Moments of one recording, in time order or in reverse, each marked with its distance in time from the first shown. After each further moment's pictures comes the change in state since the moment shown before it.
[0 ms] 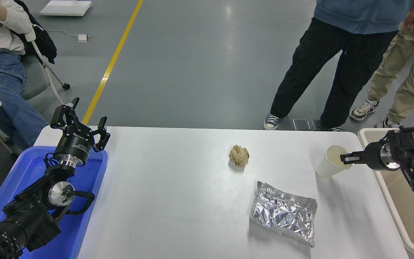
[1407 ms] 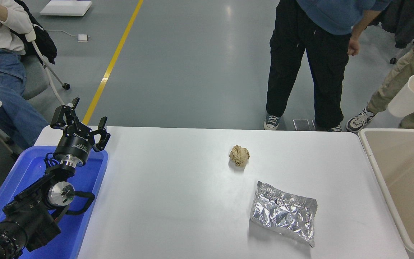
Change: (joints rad) left arm 0.000 0.000 0.000 0.000 0.000 0.000 0.000; right arm 0.387 -0.373 0.028 -0.005 -0.042 0.314 0.041
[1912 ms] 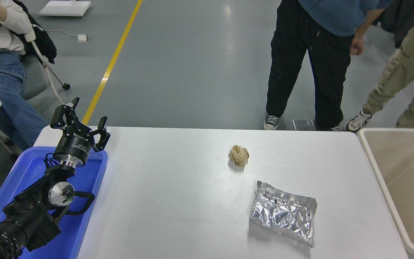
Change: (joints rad) left arm 0.000 0.000 0.000 0.000 0.000 0.000 0.000; right arm -0.169 -0.167 0.347 0.000 0.530 0.052 -0.305
